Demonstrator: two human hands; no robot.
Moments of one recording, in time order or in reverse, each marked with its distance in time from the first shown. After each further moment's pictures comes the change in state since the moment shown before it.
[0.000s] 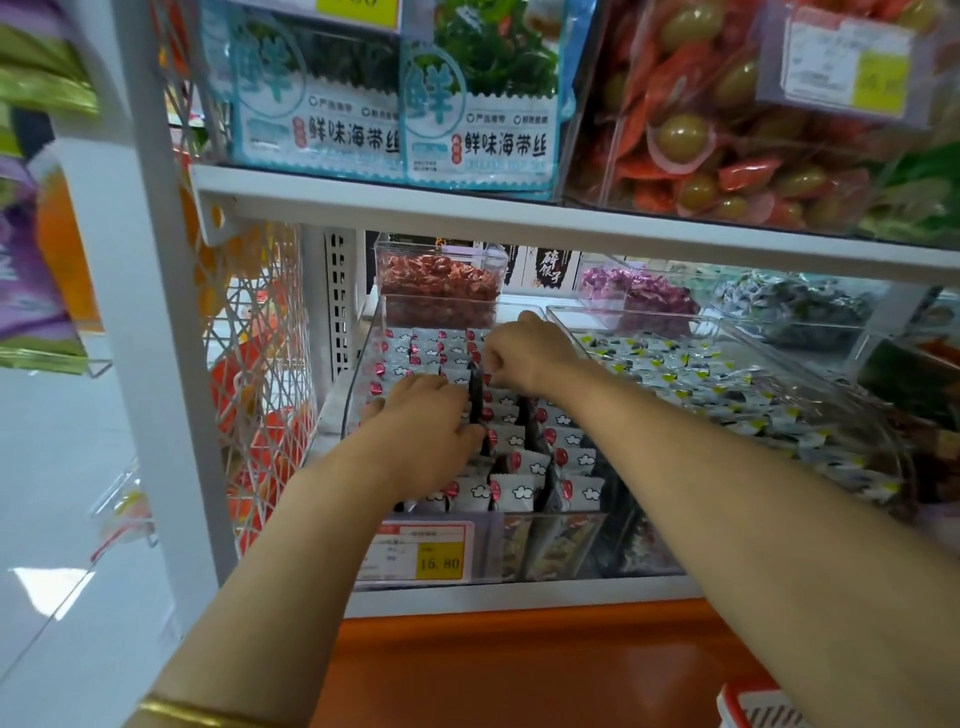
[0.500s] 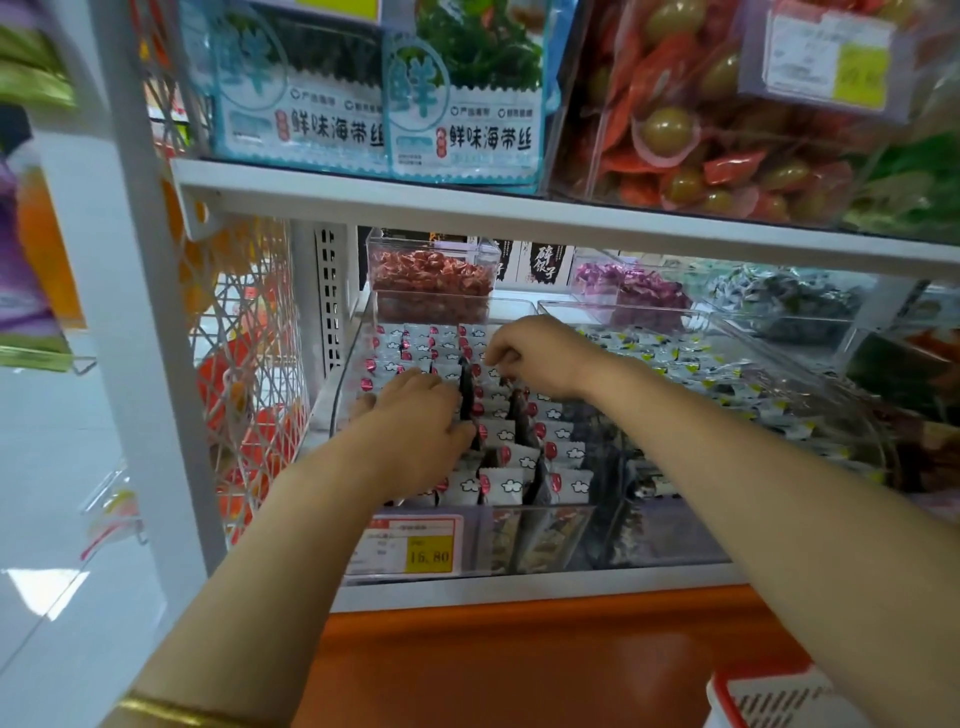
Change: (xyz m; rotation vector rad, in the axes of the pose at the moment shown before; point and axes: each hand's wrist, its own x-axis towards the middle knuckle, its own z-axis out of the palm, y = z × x) left_hand -0.004 0.004 -0.003 0.011 -0.034 -0.002; right_hand -0.033 0.009 -0.026 0.275 -0.100 -0.058
